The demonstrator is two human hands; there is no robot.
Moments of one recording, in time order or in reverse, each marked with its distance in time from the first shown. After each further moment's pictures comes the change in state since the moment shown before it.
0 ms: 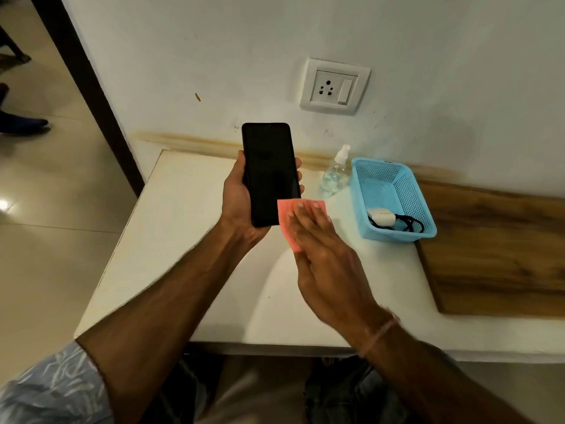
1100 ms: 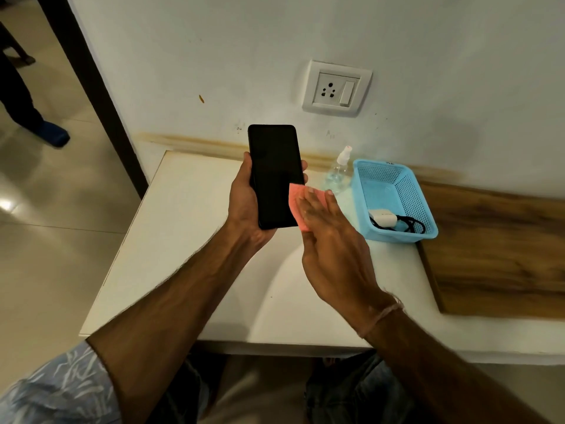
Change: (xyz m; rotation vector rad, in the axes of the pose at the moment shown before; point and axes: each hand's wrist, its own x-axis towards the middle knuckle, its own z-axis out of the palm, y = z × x) left_hand -0.006 -0.004 0.009 -0.003 0.058 -0.014; right_hand 0.020 -0.006 -0.014 -0.040 -0.008 0.127
